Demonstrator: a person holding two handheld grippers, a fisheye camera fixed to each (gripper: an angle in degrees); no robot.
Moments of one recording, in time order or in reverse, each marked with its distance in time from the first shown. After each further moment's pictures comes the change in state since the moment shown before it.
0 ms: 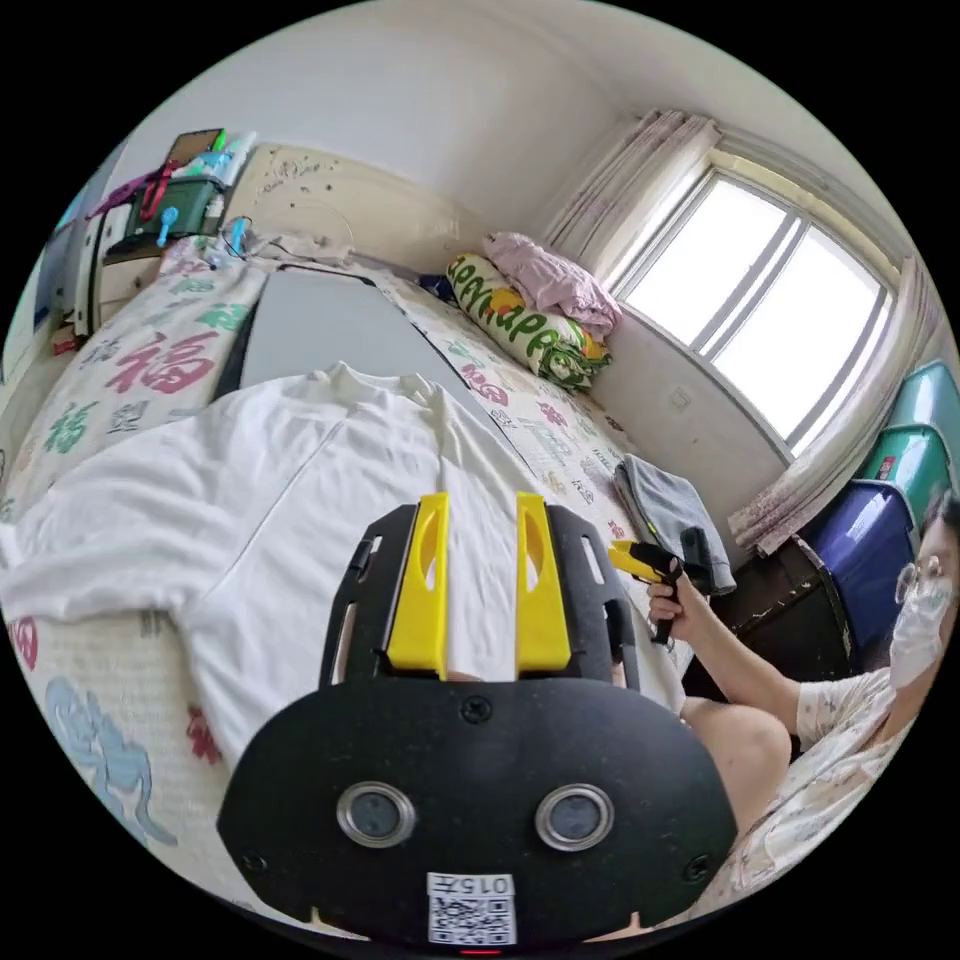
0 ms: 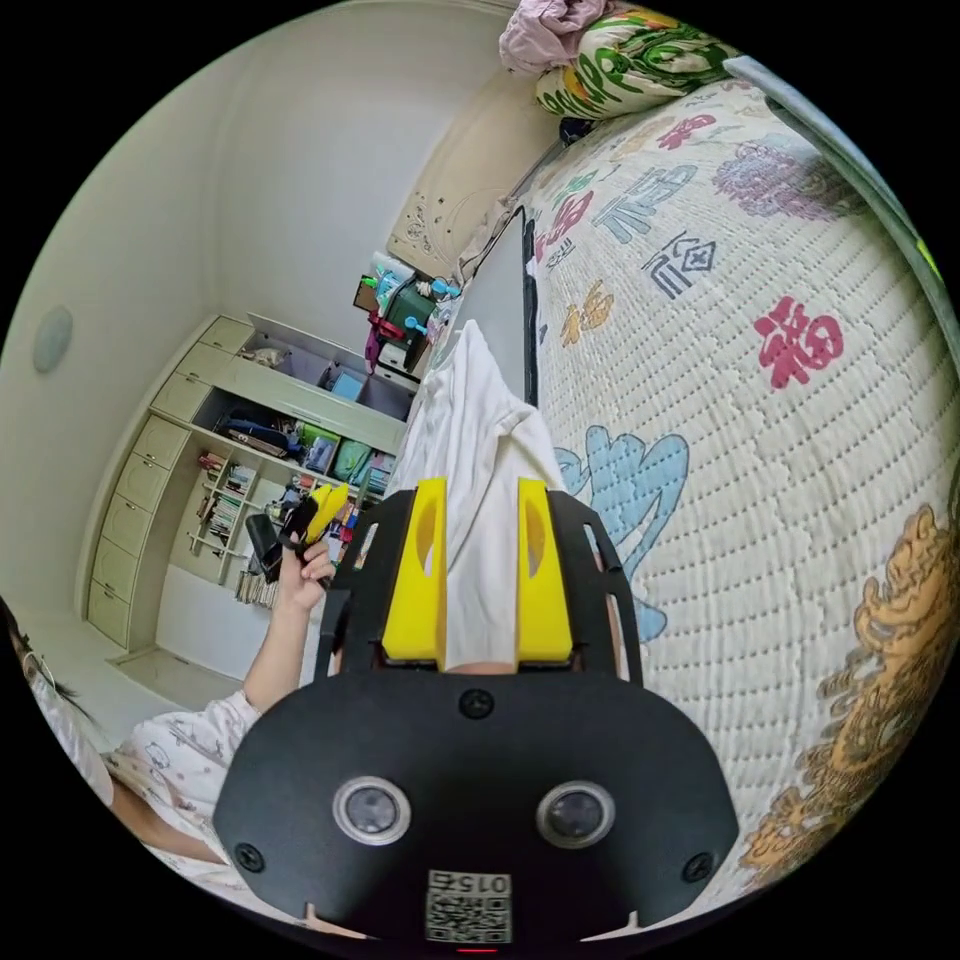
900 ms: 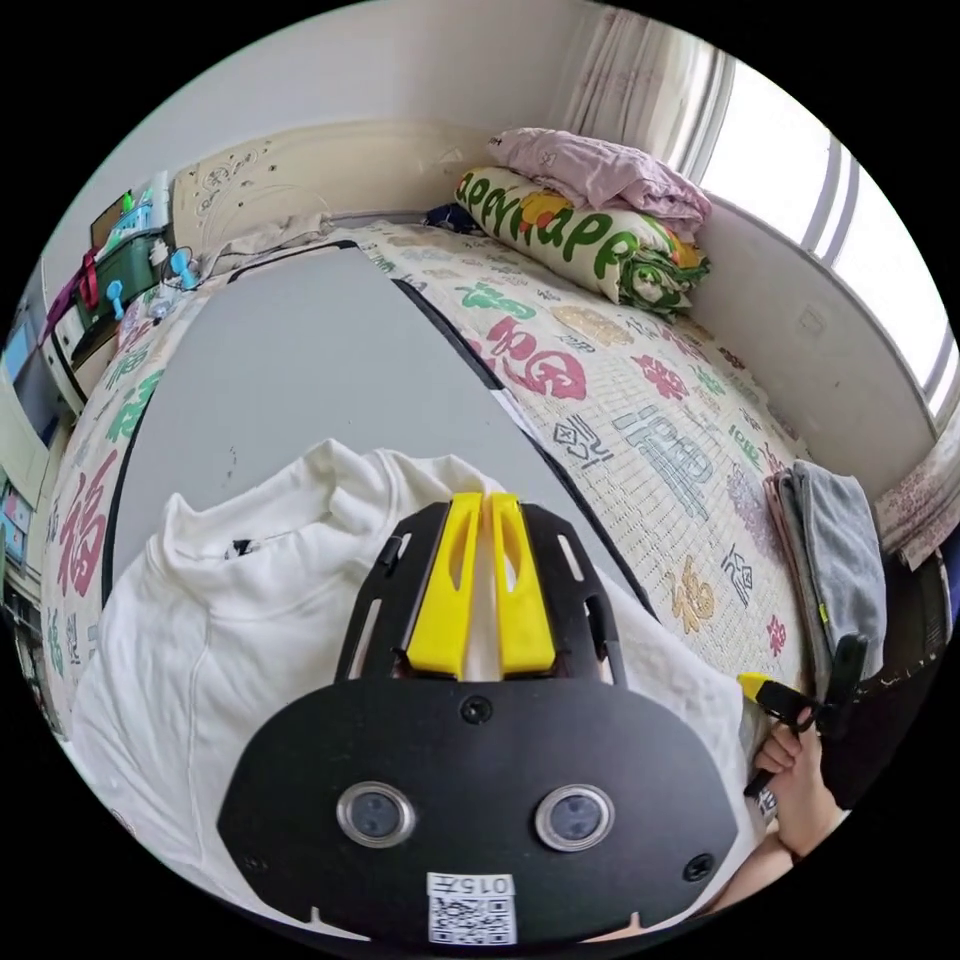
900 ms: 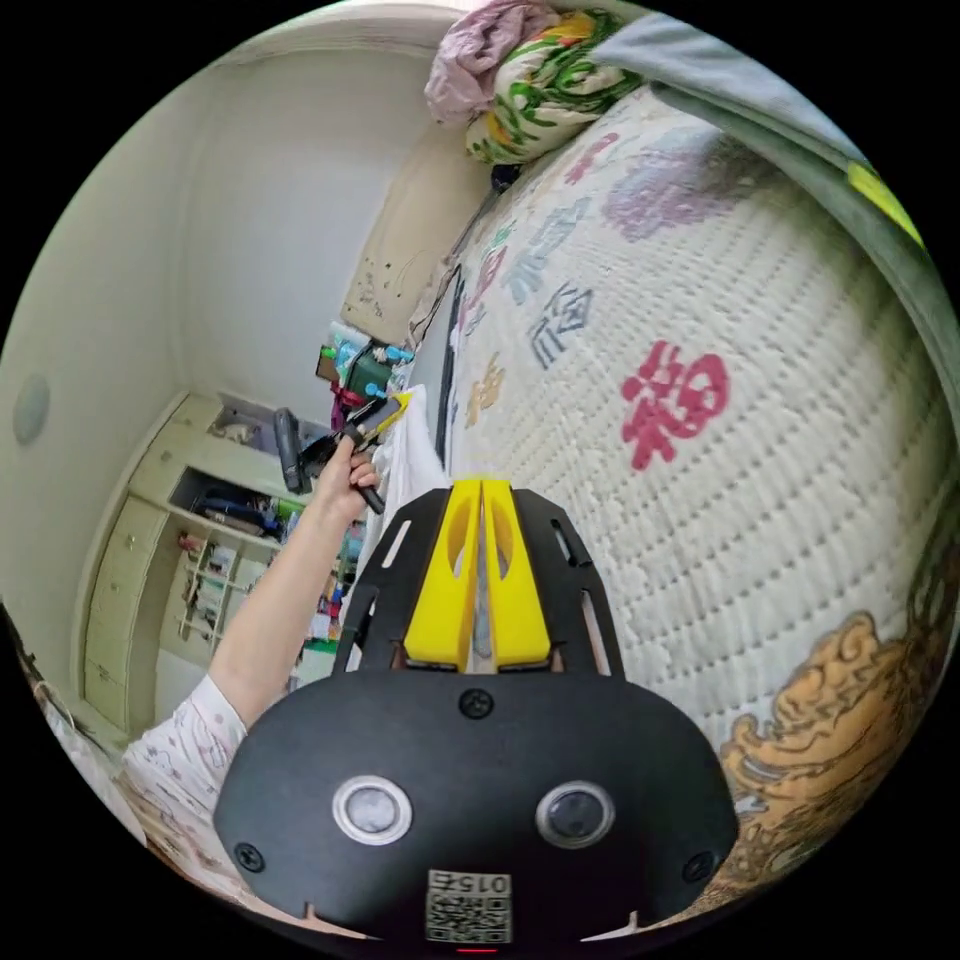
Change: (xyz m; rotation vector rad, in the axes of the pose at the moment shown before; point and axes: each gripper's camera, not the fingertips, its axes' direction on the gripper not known) left arm 0.112 -0.133 0.275 -0.191 -0.325 0.124; right arm 0.274 -0.145 -0.028 0.185 0.053 0.139
